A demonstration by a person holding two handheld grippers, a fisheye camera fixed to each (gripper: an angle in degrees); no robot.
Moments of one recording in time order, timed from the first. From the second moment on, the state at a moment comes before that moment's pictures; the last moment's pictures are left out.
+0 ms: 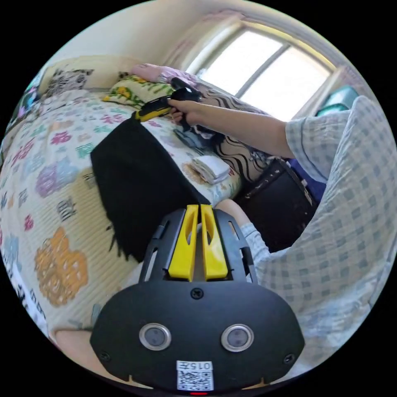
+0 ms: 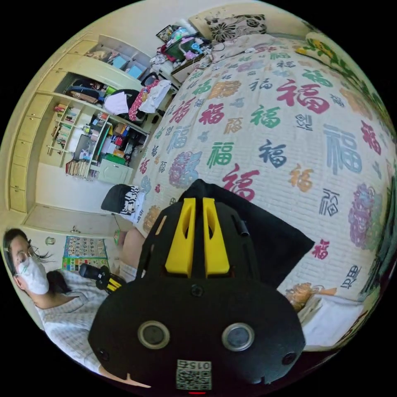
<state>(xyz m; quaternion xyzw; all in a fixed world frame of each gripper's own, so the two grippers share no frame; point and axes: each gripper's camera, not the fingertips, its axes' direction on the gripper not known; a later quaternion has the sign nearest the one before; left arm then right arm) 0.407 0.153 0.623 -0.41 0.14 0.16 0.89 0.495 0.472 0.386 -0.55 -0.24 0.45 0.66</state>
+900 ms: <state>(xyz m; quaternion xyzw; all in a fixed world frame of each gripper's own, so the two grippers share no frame) 0.569 0.057 0.857 -0.52 0.10 0.23 0.82 0.639 0.622 0.174 -0.54 -0.15 0.47 0.68</state>
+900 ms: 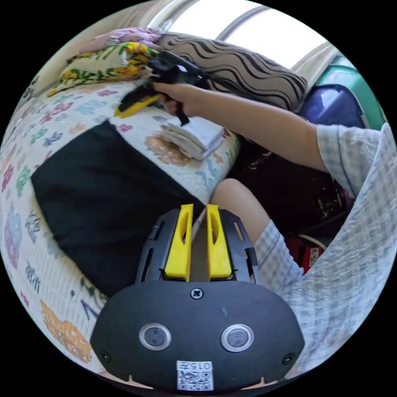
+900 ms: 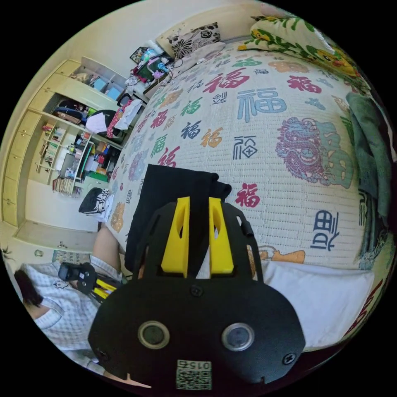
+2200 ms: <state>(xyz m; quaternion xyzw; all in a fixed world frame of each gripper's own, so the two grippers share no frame) 0.161 -0.107 1.115 -0.47 0.21 -0.17 0.84 0.720 0.807 0.064 -0.44 -0.30 0.65 0.55</state>
